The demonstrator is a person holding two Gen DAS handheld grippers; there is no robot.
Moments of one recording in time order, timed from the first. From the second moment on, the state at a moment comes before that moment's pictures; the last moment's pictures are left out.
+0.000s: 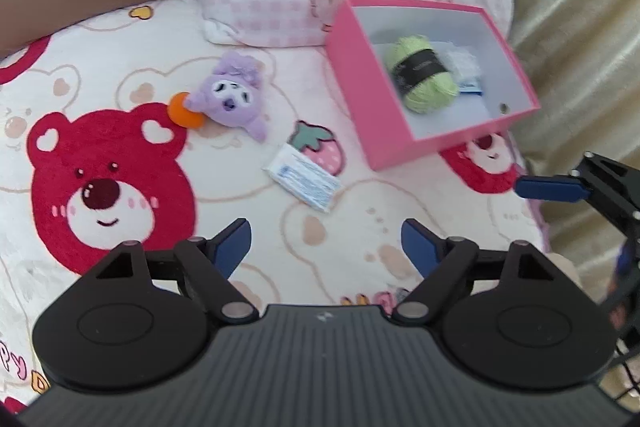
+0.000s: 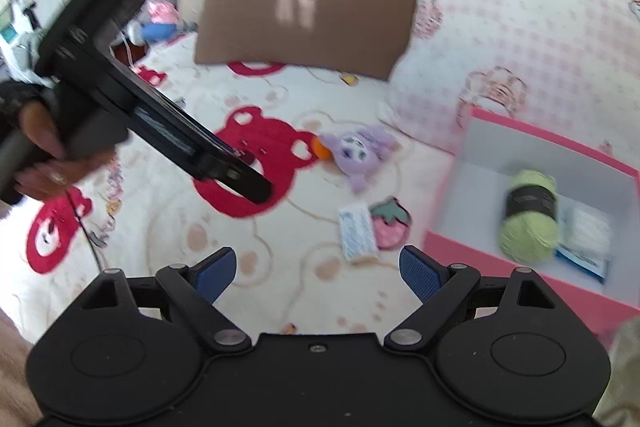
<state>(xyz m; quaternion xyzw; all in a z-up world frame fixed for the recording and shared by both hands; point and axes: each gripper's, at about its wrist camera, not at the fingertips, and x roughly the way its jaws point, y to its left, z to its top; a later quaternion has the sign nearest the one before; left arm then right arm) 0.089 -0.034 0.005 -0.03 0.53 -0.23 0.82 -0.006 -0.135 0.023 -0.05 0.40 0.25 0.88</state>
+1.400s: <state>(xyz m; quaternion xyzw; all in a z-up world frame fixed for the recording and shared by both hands) 0.168 -0.028 -0.147 -0.01 0.48 -0.23 0.85 0.061 -0.066 -0.141 -0.11 0.37 0.12 0.92</state>
